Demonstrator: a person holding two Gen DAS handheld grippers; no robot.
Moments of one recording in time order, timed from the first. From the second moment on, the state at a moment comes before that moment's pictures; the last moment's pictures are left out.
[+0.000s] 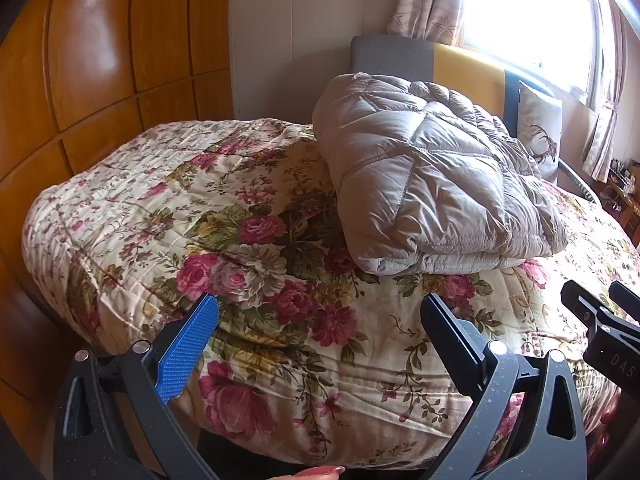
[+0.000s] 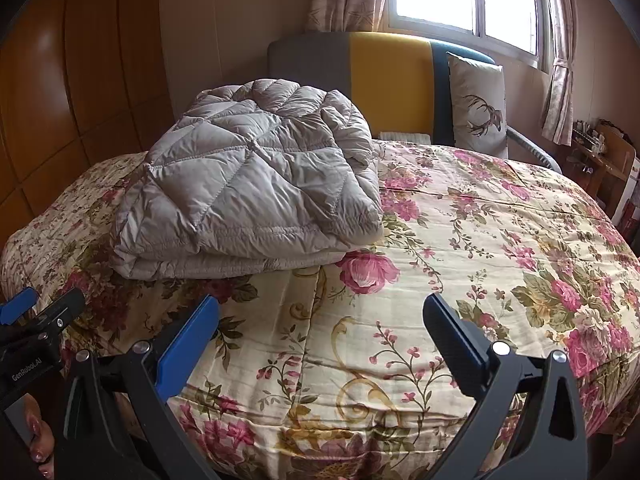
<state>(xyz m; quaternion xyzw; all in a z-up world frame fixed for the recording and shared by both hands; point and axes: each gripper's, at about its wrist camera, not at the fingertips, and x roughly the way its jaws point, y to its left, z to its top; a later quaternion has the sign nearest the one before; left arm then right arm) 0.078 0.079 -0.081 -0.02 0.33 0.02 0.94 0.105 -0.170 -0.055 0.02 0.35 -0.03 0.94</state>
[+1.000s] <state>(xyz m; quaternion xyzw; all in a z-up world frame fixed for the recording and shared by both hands) 0.080 0.080 -0.085 -0.03 0.34 0.01 0.94 0.107 -0.170 -0.058 0.02 0.36 -0.02 0.93</state>
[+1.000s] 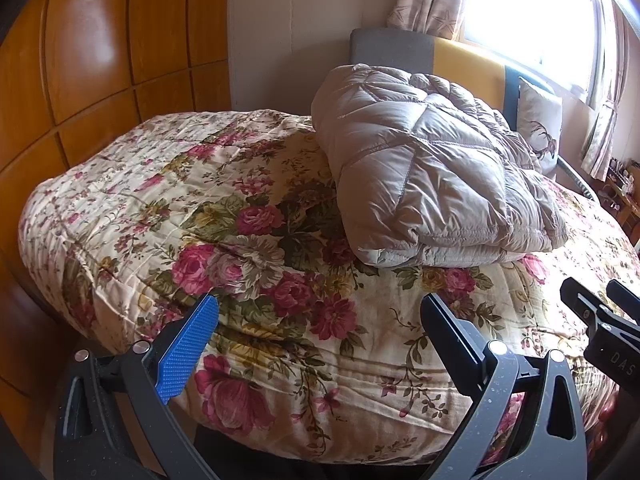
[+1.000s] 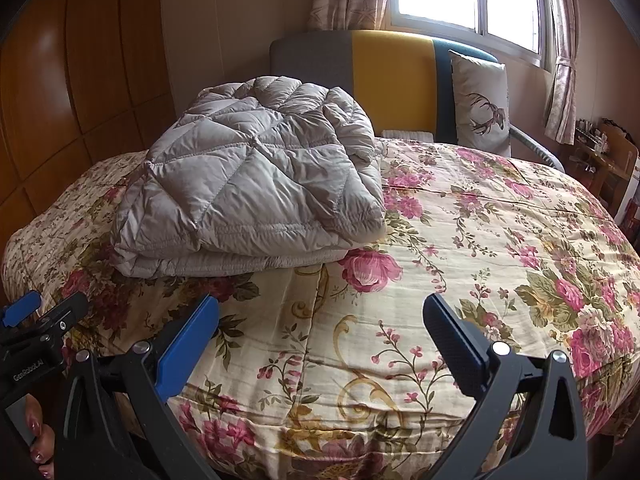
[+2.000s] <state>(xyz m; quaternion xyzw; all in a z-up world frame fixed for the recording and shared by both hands) 0.080 0.078 -0.084 -0.03 0.35 -0.02 0.94 0.108 -0.170 -0.063 0.02 0.36 -0.02 0.93</state>
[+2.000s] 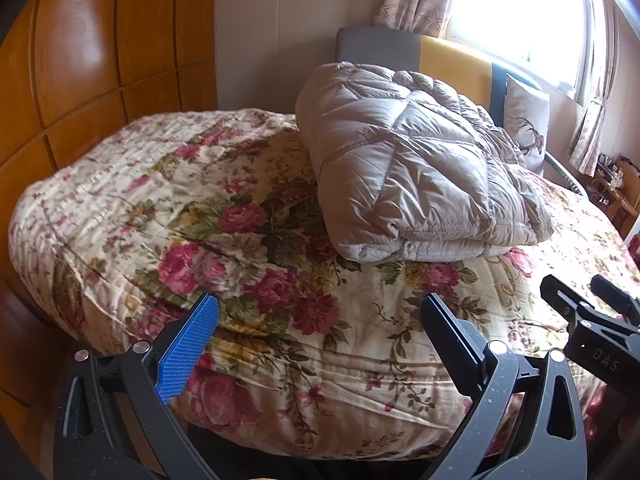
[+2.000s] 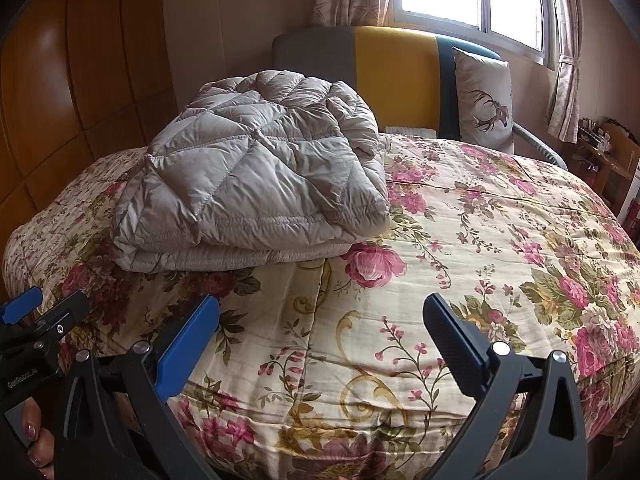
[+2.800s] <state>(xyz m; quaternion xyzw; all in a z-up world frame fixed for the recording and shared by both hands) 0.086 0.079 -0.091 -0.03 0.37 0.01 0.93 0.119 -0.171 -0.072 0.02 0.38 -0.02 0.93</state>
